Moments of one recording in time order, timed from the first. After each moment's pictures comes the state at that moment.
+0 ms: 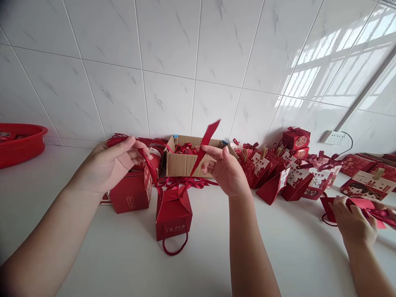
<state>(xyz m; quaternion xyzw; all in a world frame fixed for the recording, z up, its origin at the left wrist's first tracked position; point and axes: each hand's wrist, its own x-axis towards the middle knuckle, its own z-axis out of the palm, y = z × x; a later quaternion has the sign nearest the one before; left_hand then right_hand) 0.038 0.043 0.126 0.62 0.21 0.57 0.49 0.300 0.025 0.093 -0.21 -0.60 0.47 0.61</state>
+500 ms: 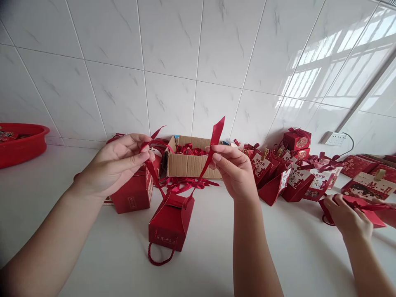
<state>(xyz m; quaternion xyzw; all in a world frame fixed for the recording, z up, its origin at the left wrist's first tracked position) 0.042 0.033 0.125 0.63 0.20 0.54 0.51 0.298 0.013 0.100 -0.23 -0.59 0.36 0.69</state>
